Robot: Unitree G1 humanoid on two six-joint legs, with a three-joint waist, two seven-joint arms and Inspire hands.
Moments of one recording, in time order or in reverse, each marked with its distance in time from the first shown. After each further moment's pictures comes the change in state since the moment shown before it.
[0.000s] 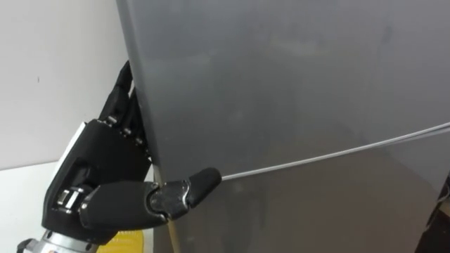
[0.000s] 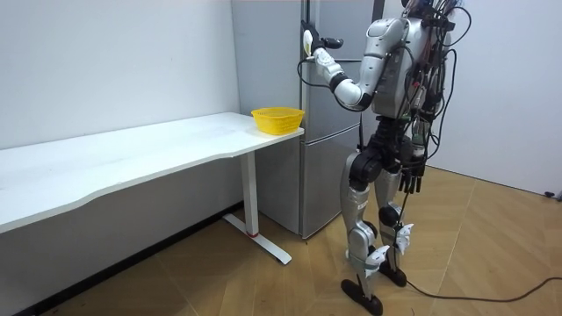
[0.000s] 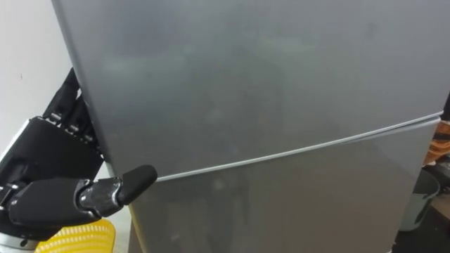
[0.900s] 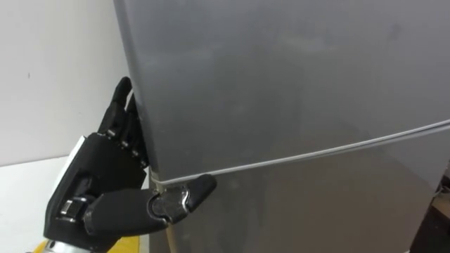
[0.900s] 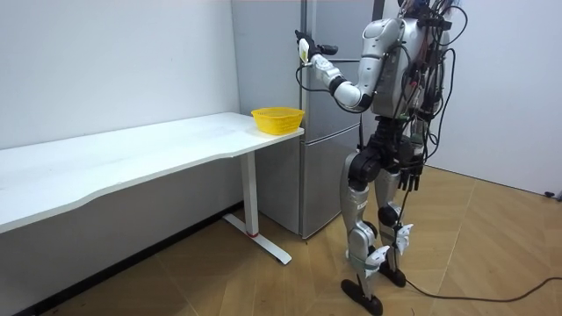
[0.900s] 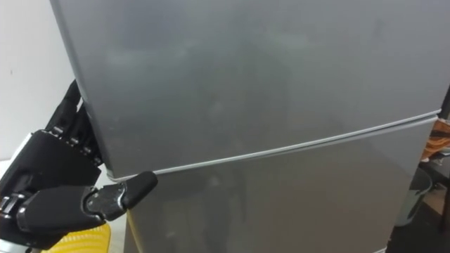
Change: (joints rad) left arm 0.044 -0.013 -0.016 0.009 0.055 0.001 0.058; right arm -0.014 0.001 0.003 -0.041 0.015 0.025 -0.005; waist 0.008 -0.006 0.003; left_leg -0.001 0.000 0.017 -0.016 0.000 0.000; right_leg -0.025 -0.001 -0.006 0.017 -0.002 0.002
